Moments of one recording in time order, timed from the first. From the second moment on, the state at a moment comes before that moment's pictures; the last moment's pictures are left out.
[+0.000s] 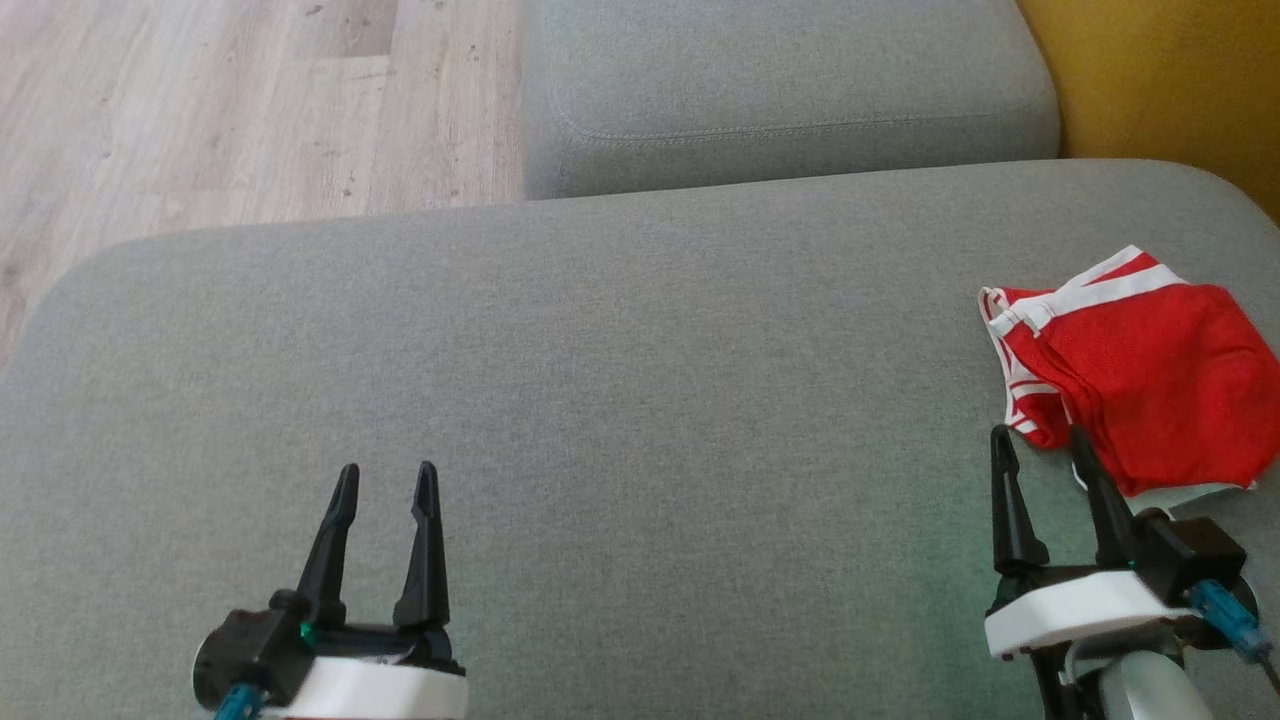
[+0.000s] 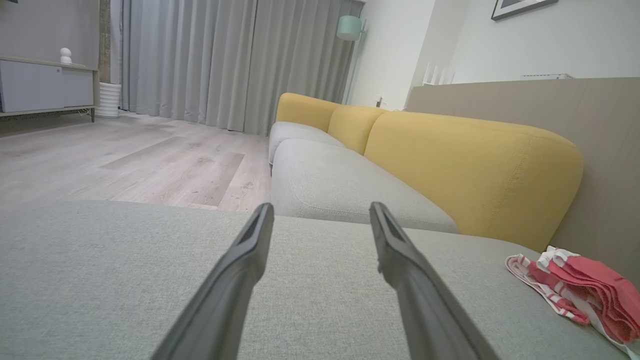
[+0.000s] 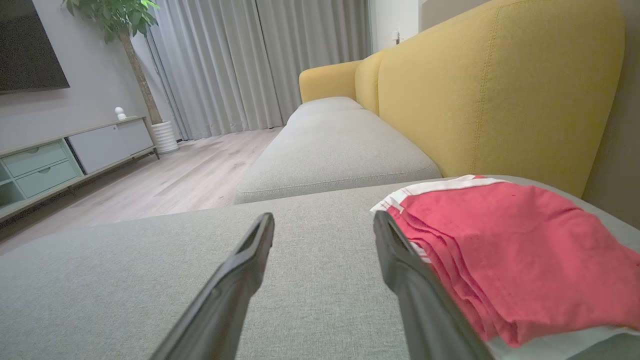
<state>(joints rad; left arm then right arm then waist) 0.05 0.05 -0.16 0.14 -0.29 -0.10 -0.25 -0.02 -0.05 -0.01 0.31 0.16 0.13 -0.25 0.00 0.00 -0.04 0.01</state>
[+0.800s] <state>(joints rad) 0.05 0.05 -0.16 0.15 -0.32 -0.09 -0.25 -0.01 -0.05 0.00 0.30 0.16 0.13 -0.25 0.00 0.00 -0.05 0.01</state>
